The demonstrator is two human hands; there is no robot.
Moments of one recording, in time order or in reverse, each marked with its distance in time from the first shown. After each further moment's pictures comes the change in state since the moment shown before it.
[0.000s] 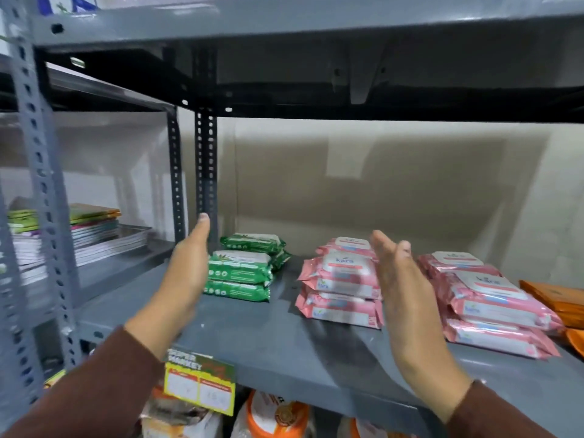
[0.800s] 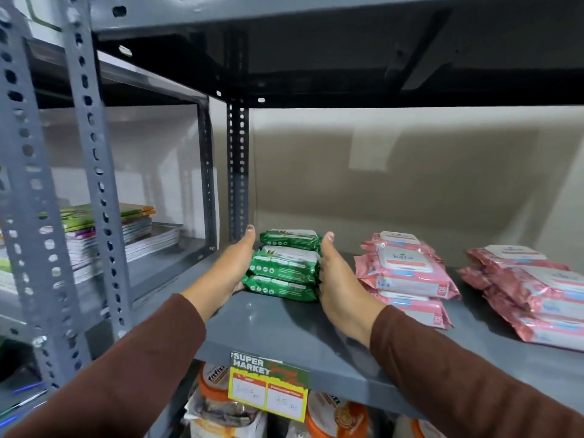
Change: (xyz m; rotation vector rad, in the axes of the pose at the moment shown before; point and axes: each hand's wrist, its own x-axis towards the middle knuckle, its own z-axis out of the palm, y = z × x) left_hand 0.062 -0.033 -0.036 0.136 -0.215 -0.353; right_hand 0.053 0.083 0.142 0.095 -0.241 0.557
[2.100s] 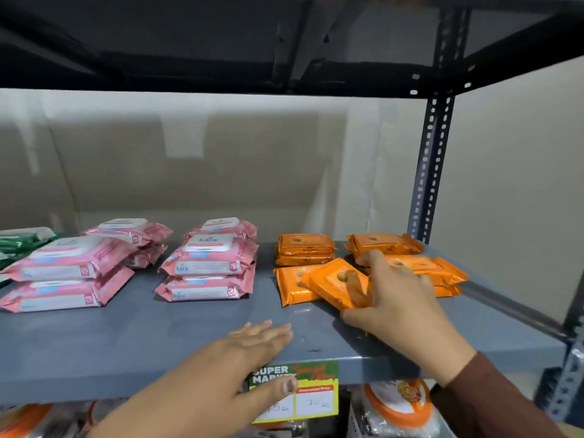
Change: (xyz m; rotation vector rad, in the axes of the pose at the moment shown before) left_hand -0.272 -0.010 0.425 1.081 -0.686 0.848; right_hand -0.321 -0.107 -0.459 -1.558 0.636 -0.085
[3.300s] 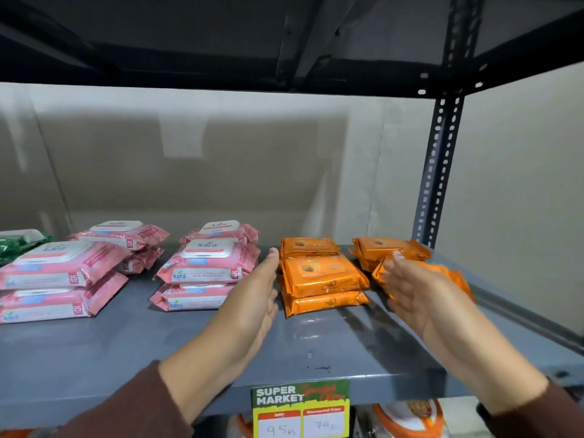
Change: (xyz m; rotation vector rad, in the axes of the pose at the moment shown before) left_hand 0.074 0.011 -0.022 -1.380 0.365 -0.261; right_hand 0.018 0.020 0.000 1.432 -0.142 0.410
